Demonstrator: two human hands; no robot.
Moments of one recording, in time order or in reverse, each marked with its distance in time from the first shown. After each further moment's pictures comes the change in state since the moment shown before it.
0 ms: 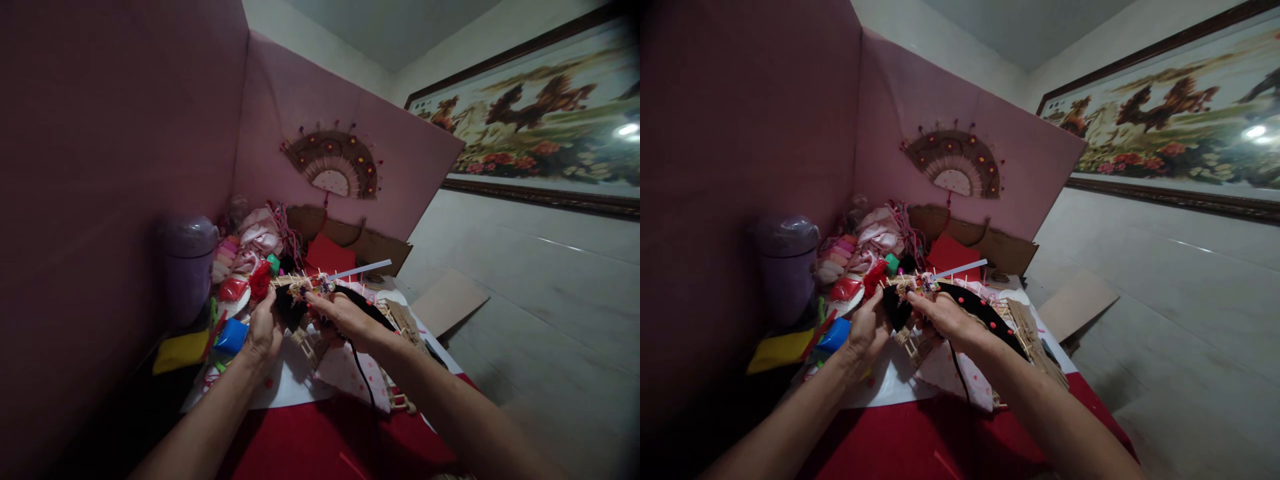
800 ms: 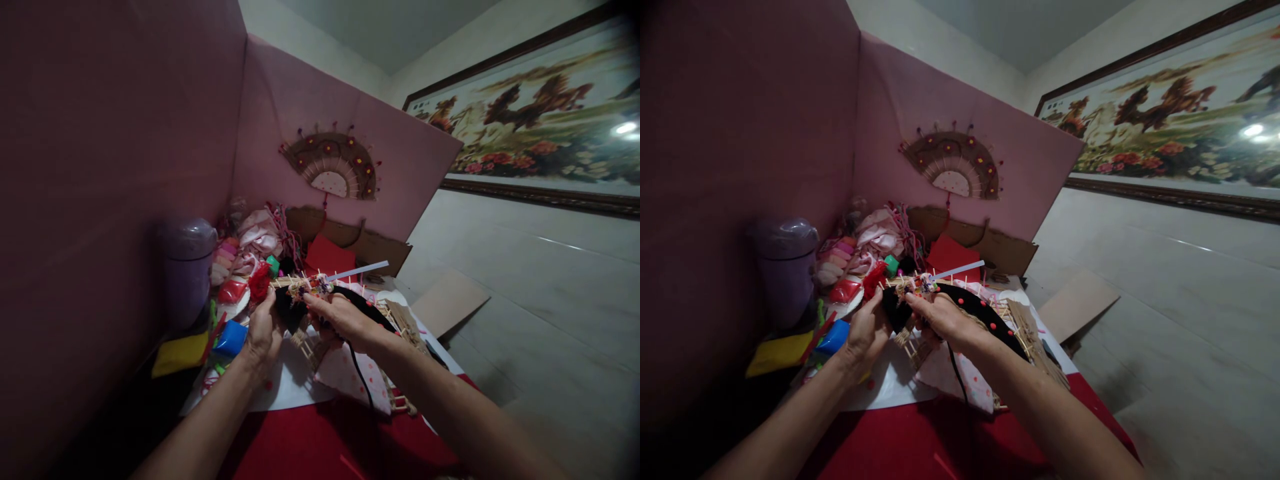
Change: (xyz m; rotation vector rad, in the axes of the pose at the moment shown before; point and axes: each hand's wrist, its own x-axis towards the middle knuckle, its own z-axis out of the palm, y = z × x) left_hand -0.003 0.002 0.003 -0.001 -0.005 -0.019; right_hand 0.005 0.003 0.000 -0.041 0.015 -0.012
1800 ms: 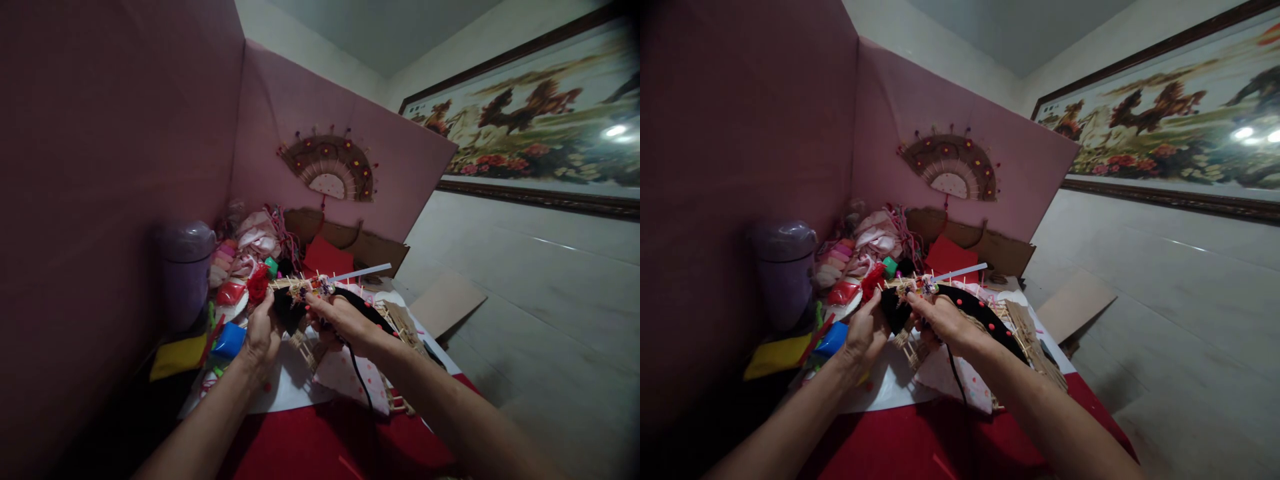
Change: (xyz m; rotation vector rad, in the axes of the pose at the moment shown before) left_hand -0.001 0.002 0.002 0.022 -0.003 -0.003; right_hand -0.006 -0.001 -0.001 0.076 -0.003 0.006
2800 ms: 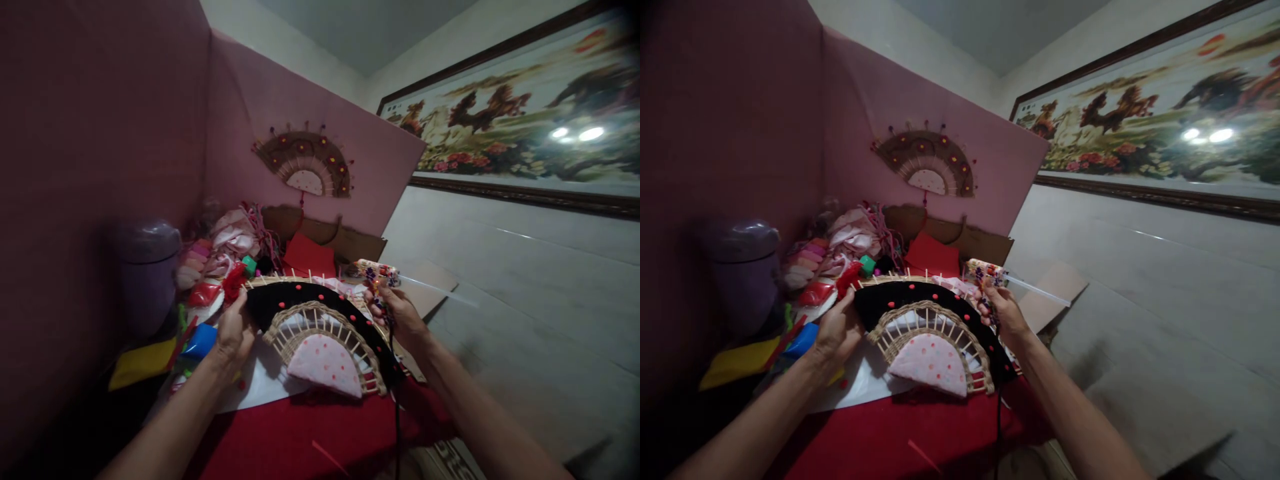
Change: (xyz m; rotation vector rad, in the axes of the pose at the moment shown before) left_hand 0.006 -0.003 -0.007 0.006 0.040 0.034; right_hand -0.057 0.040 -0.116 0.238 0.441 -0.373
